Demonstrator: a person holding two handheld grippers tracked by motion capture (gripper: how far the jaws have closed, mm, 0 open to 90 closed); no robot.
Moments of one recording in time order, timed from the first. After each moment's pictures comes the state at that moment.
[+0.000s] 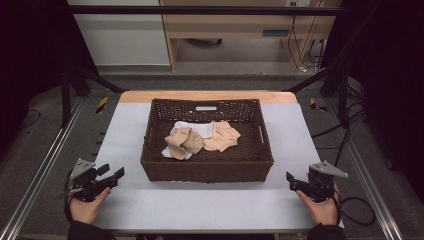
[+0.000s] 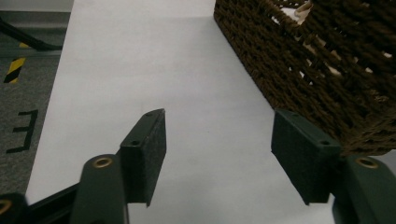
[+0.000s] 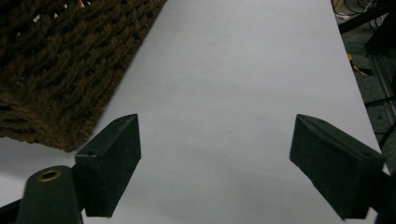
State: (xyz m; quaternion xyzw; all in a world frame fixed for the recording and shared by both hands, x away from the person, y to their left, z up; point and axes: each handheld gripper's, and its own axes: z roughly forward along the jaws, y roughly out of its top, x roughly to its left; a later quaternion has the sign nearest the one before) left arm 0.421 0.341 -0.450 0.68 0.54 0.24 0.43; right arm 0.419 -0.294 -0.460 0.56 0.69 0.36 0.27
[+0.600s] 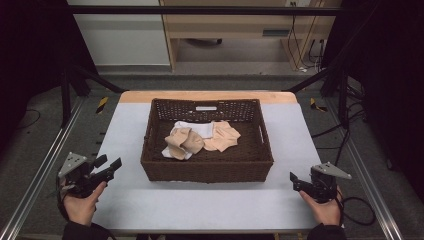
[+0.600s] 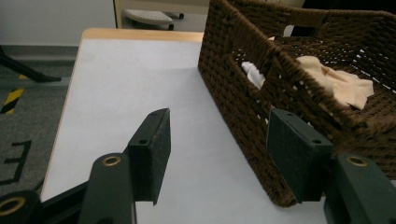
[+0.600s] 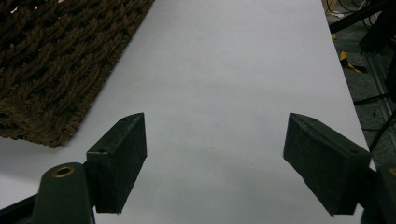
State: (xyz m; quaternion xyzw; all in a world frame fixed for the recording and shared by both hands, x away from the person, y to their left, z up) left arm 0.416 0.333 -0.410 0.66 0.52 0.27 0.48; right arm 0.417 -0.302 -0.464 0.57 0.68 0.36 0.28
